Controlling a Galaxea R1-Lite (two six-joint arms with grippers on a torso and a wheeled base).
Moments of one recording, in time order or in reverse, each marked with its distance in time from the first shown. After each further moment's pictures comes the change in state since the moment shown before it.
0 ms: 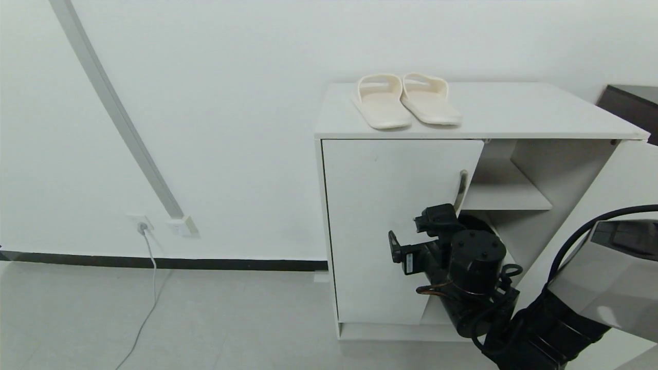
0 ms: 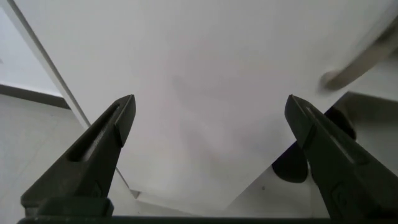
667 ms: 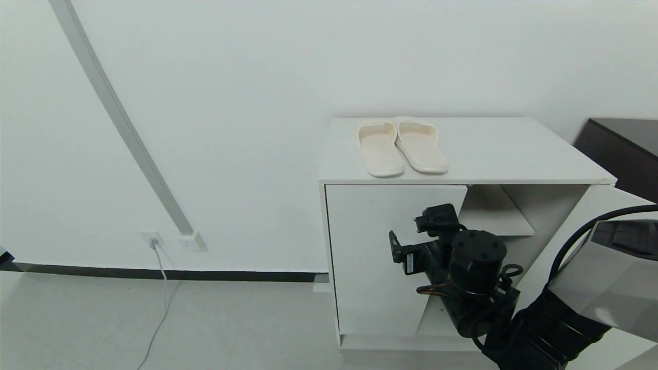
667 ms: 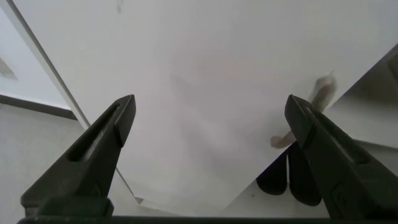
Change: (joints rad) left arm 0.000 0.000 0.000 0.000 0.000 0.000; right arm 0.000 0.000 0.001 0.000 0.001 0.000
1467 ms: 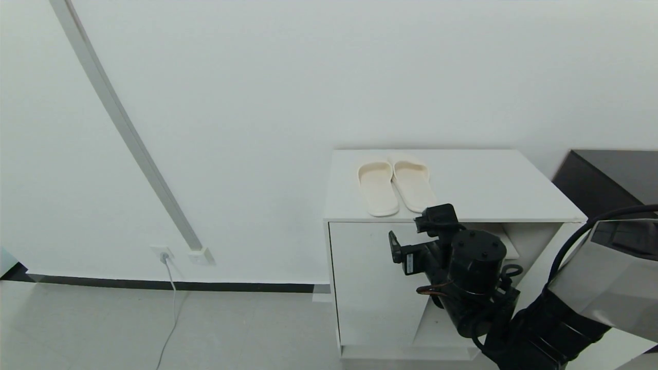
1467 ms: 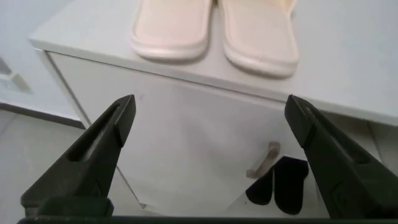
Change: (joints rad) left arm 0.000 0.000 0.000 0.000 0.001 0.002; right arm 0.000 0.001 0.000 0.000 0.011 -0.001
